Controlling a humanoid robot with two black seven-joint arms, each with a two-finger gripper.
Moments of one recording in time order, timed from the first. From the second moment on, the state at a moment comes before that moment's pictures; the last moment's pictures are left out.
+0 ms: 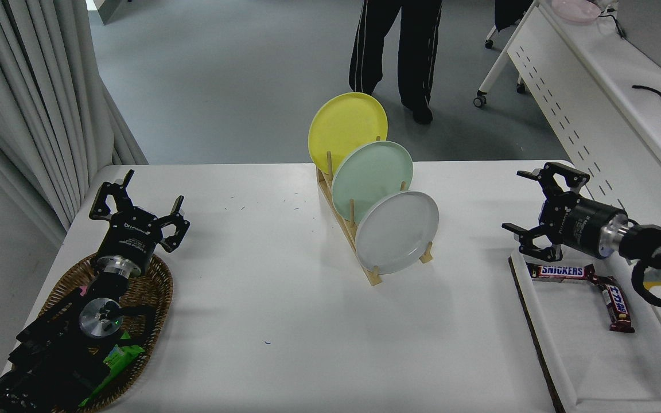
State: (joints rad) left arm -0.51 0.25 -1.06 -0.52 0.10 -0.57 -0.44; right arm 1.14 -0.71 -0.26 1.02 0.41 0.33 0.13
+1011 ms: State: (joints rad) left arm -0.51 0.25 -1.06 -0.52 0.10 -0.57 -0.44; right arm 1.23 -0.41 -0.18 0.99 0.41 0.02 -0.02
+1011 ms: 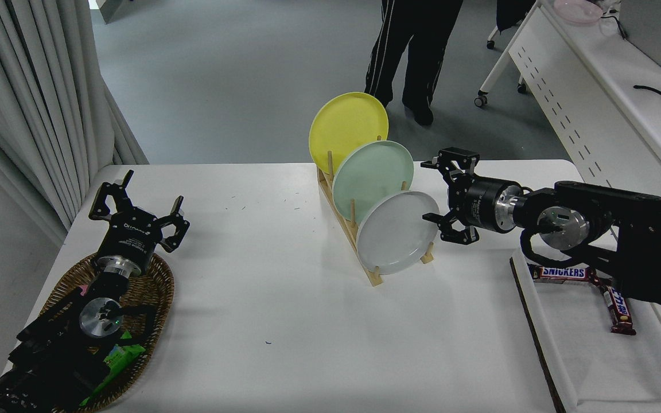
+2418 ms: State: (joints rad) left arm -0.51 0.25 -1.06 -0.52 0.10 -0.57 -0.44; right arm 1.21 -0.33 -0.11 0.89 0.43 -0.04 -0.07
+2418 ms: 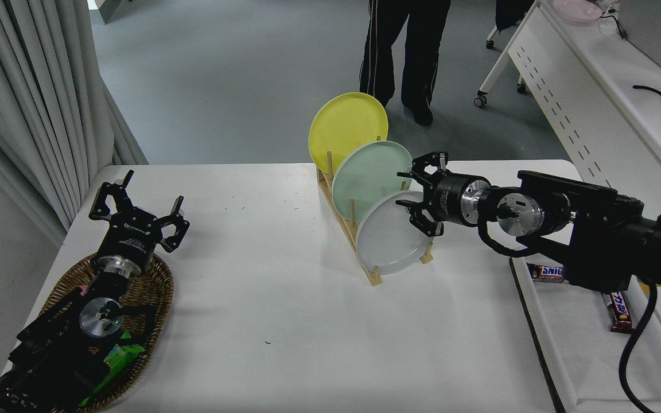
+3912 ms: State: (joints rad) left arm -0.51 0.25 -1.06 -0.52 0.10 -0.57 -0.44; right arm 1.21 -0.32 -0.10 0.89 0.43 -0.05 -0.09
